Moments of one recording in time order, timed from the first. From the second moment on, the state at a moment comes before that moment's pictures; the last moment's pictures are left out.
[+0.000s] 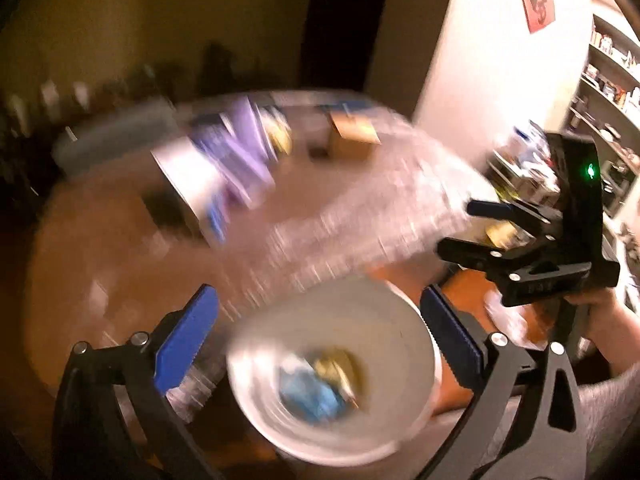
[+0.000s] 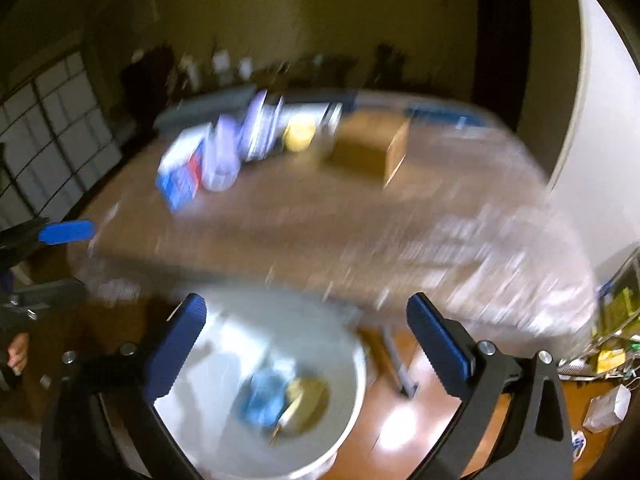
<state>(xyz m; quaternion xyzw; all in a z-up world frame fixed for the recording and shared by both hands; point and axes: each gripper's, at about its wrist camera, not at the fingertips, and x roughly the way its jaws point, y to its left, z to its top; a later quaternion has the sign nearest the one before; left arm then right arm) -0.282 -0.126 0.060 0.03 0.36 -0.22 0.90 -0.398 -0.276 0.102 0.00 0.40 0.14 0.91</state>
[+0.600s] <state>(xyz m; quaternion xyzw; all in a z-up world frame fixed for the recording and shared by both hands) -0.164 -0.090 0.024 -0.01 0.39 -0.09 0.92 -0.266 -0.280 0.095 -0.01 0.38 0.09 0.92</state>
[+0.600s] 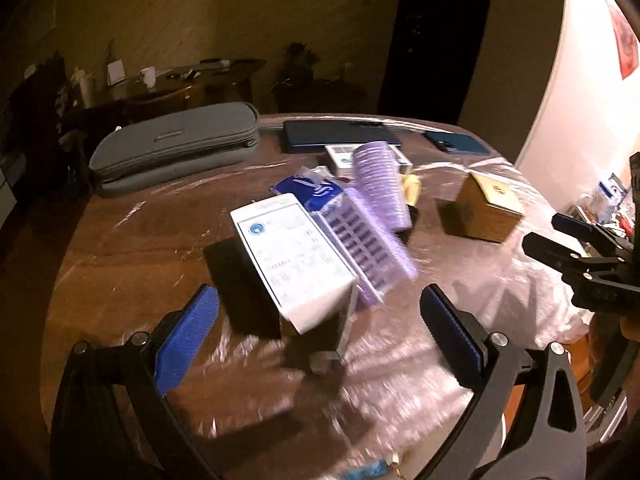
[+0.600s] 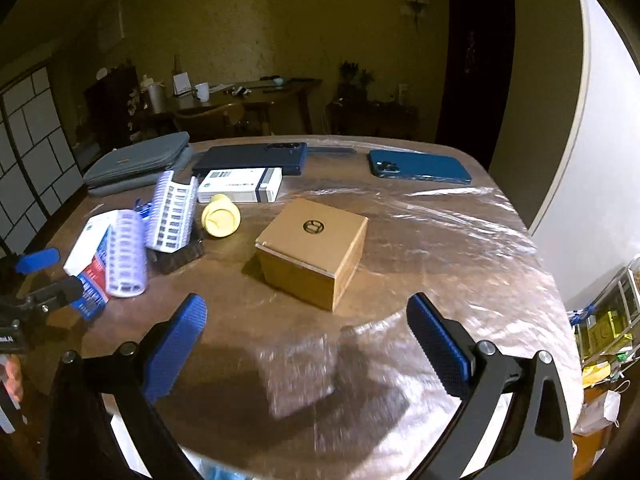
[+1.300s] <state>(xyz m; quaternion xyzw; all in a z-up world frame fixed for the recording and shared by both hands) -0.114 -0.049 0.014 0.00 0.40 -0.03 0.92 -0.197 -0.270 0.070 0.00 0.41 0.08 0.91</state>
